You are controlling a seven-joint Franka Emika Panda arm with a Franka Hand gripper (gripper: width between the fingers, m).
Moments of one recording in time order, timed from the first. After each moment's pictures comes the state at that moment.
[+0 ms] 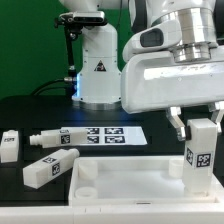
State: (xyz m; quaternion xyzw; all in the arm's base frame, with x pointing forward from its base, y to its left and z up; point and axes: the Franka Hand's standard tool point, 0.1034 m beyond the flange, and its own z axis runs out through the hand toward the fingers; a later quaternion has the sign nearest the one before) arm 0.631 0.112 0.113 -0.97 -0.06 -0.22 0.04
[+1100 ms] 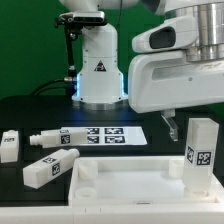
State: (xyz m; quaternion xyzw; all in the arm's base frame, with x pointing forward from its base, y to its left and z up) arm 0.632 0.111 0.118 -1.00 -0.02 -0.01 0.05
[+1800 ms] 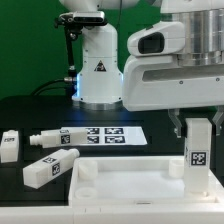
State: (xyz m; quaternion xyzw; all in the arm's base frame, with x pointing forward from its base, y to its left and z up) arm 0.629 0.111 0.115 -0.99 0.13 0.01 0.05
